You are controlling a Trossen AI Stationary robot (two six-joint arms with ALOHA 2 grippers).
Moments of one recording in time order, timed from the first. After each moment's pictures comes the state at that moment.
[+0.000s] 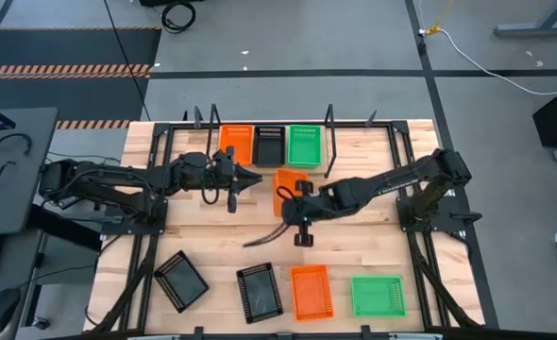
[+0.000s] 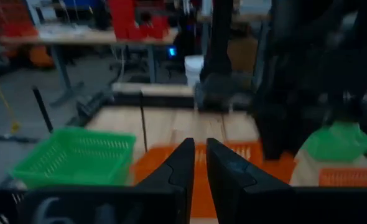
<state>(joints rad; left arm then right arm) 0.12 1.14 0.61 0.41 0.01 0.01 0.19 1.72 1.39 -0.64 0.24 0.14</state>
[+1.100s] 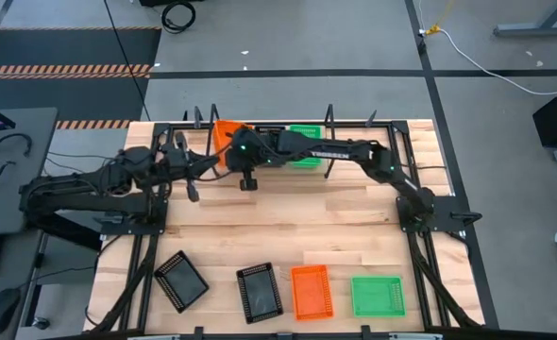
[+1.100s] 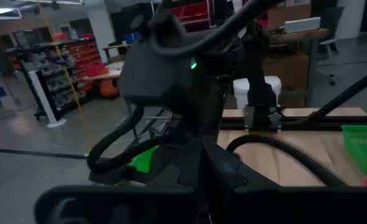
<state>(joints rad) 0.12 0.61 0.61 -0.02 -0.20 0.14 -0.18 2.31 2.24 -0.67 0.01 -0.39</state>
